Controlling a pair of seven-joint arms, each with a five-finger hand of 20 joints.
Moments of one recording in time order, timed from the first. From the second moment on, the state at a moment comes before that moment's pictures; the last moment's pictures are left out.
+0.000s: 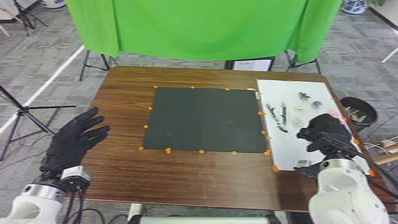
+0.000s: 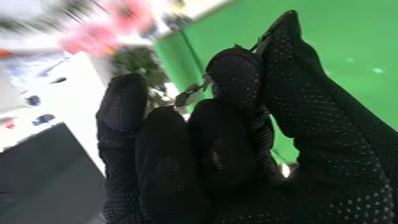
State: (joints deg) left arm 129.9 -56.0 -103.1 -119.4 39.4 1.3 10.0; right arm -113.3 -49.2 81.6 -126.4 -131.0 14.2 44.9
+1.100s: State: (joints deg) left arm 140.3 -51.9 -115.8 -122.6 37.3 -0.7 11.6; right arm -63.8 -66.9 33.5 -101.3 -122.5 0.5 34.8
